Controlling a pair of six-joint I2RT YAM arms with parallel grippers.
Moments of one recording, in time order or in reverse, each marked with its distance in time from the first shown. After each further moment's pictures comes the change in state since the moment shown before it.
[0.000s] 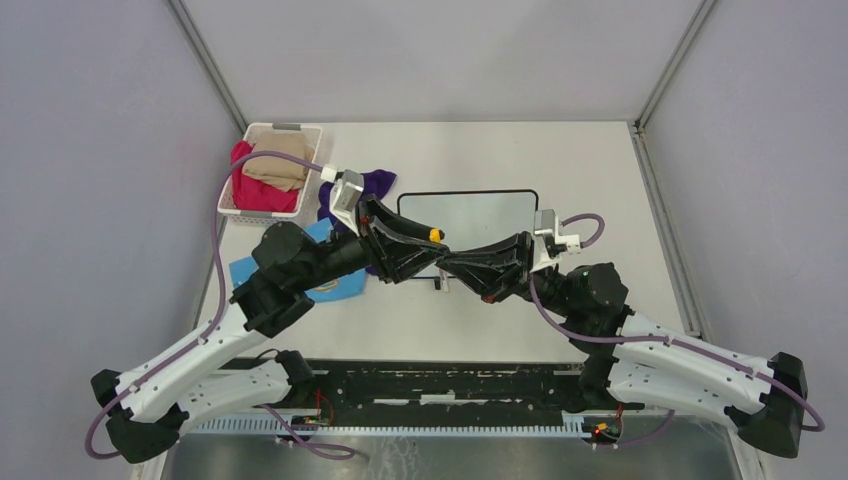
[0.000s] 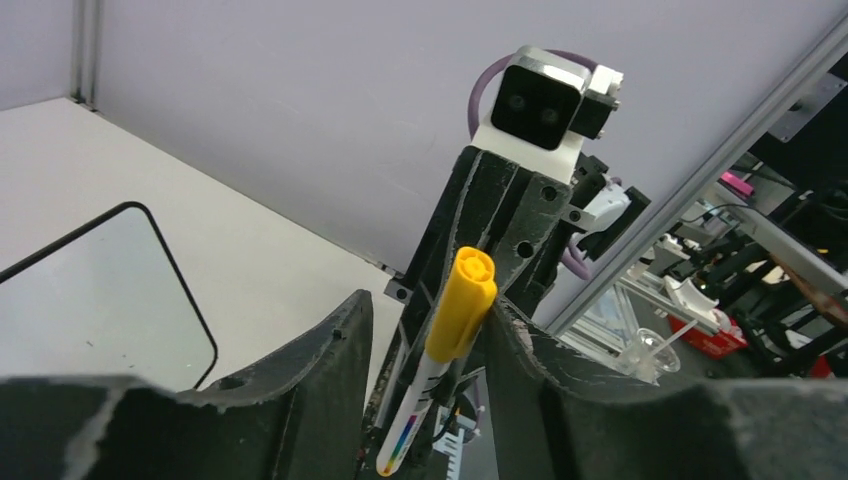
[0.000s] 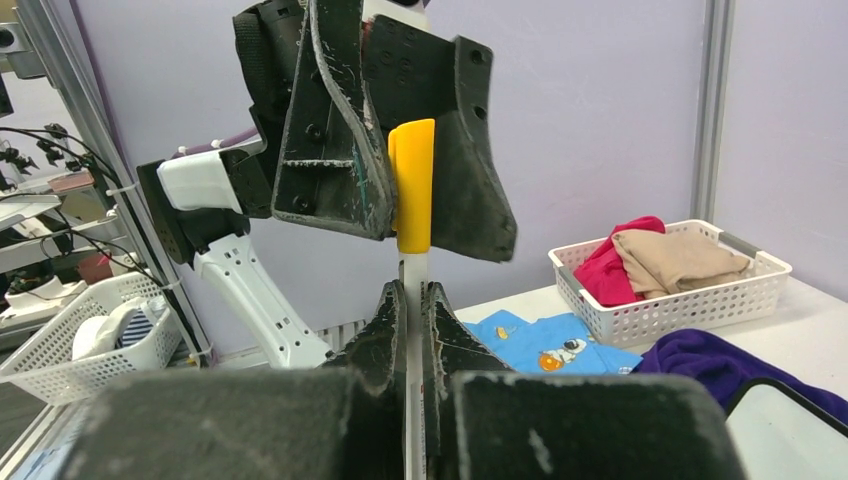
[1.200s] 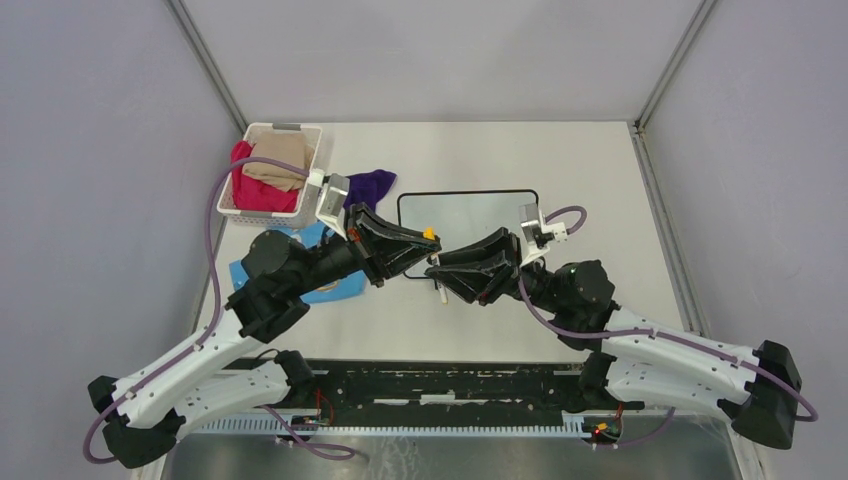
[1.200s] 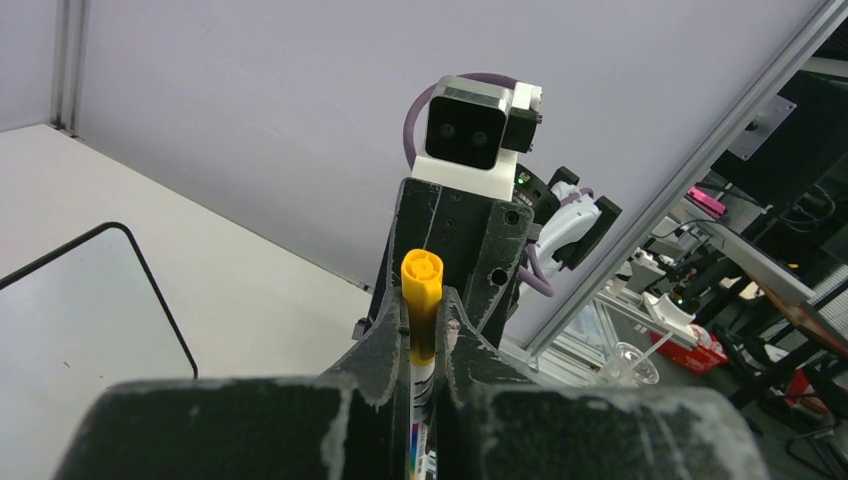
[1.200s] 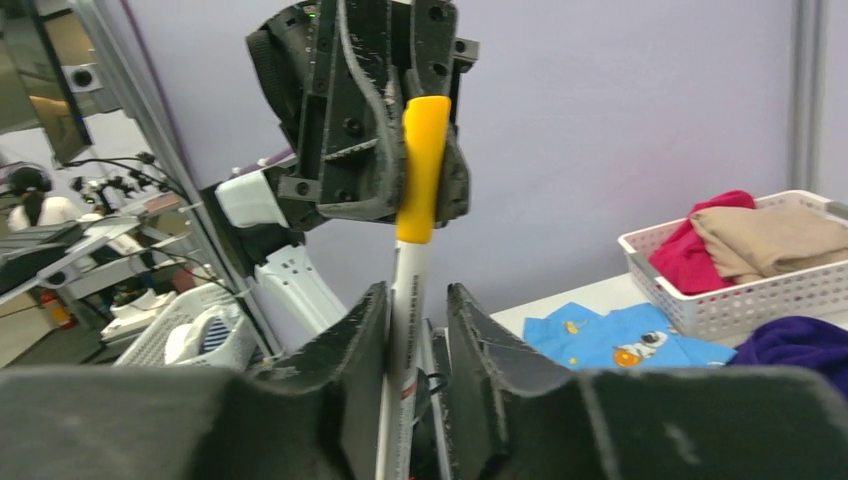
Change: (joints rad) left arm 0.000 -0.051 -0.039 0.073 0.017 -0.042; right arm 0.005 0.078 0.000 0.077 -0.036 0.146
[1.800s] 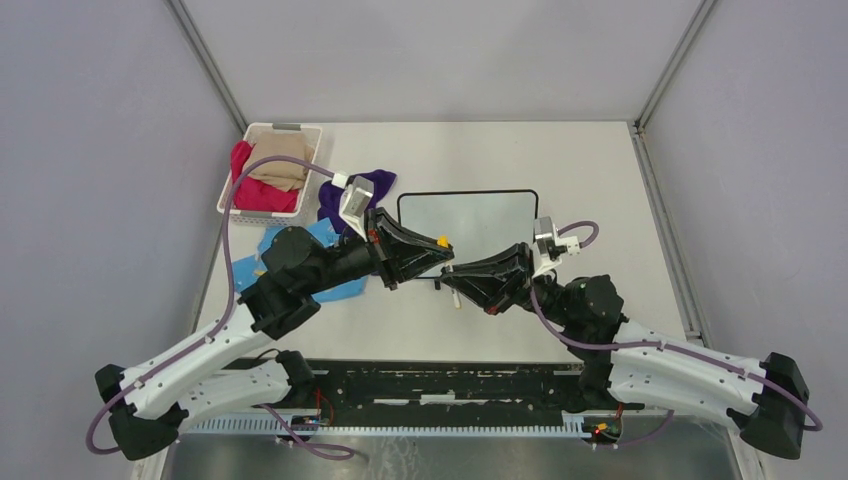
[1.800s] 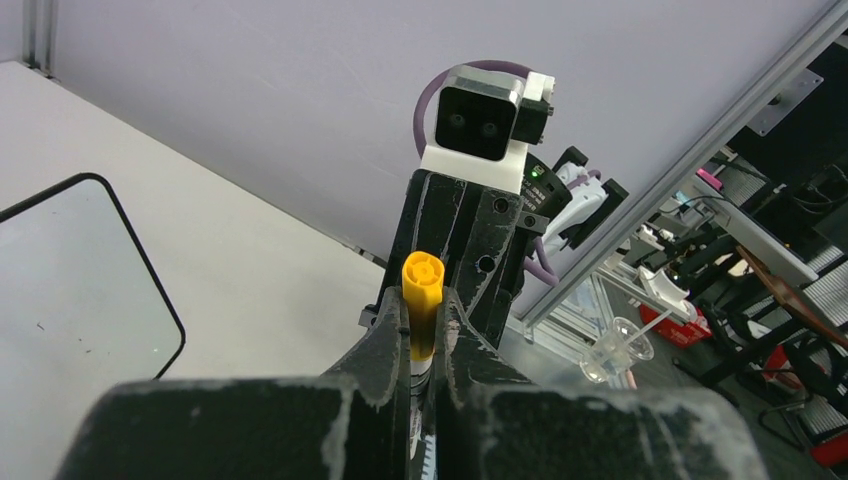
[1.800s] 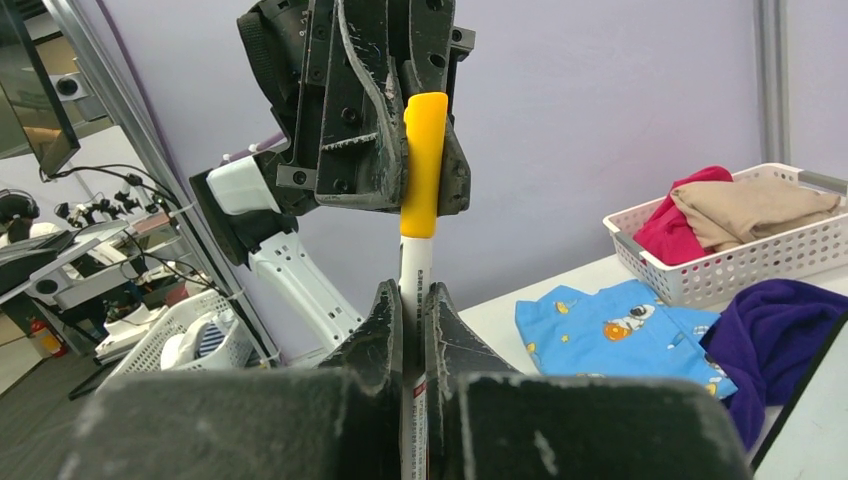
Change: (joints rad) left arm -0.020 0.048 0.000 -0.020 -0.010 -0.006; right arm 0.000 -0.101 -0.124 0.026 0.043 0.029
